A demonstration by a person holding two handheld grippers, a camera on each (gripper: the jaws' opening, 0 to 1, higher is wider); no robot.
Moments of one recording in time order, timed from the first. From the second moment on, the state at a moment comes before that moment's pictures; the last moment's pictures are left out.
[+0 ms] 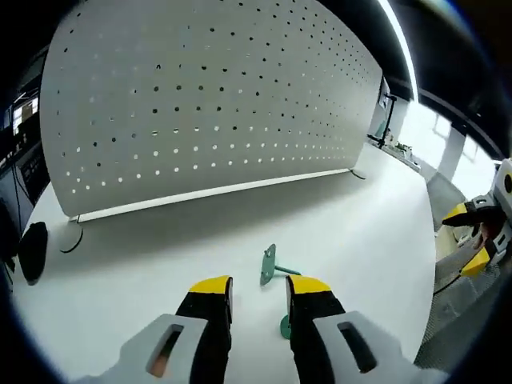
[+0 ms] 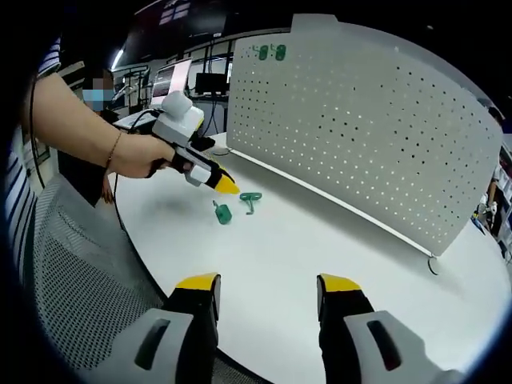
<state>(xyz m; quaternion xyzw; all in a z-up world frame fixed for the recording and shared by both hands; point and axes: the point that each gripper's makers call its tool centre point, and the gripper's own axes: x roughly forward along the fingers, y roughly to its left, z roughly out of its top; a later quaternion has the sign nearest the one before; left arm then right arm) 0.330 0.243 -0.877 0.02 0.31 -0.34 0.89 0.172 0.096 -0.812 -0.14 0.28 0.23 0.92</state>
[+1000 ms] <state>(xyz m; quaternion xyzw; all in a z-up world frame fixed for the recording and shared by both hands) 0.336 0.221 -0.895 0.05 0.29 -0.37 0.88 0.172 0.097 -0.819 -0.14 0.30 0.23 0.92</state>
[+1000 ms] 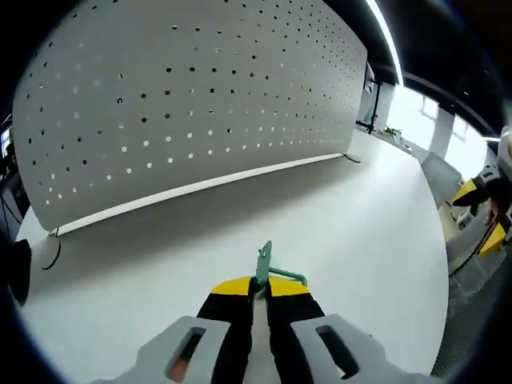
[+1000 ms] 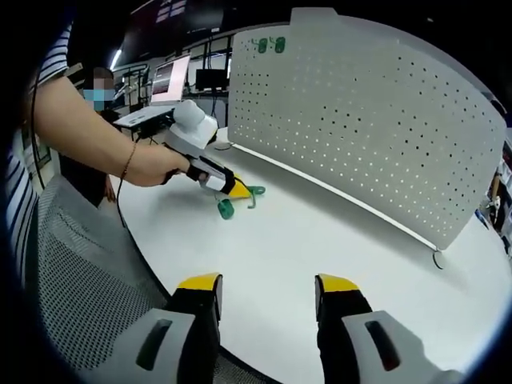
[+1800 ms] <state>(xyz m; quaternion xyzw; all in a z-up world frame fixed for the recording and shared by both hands) 0.341 0.229 -0.831 0.05 0.32 -0.37 0.87 0.173 0.106 -0.815 -0.13 0.29 0.25 0.91</state>
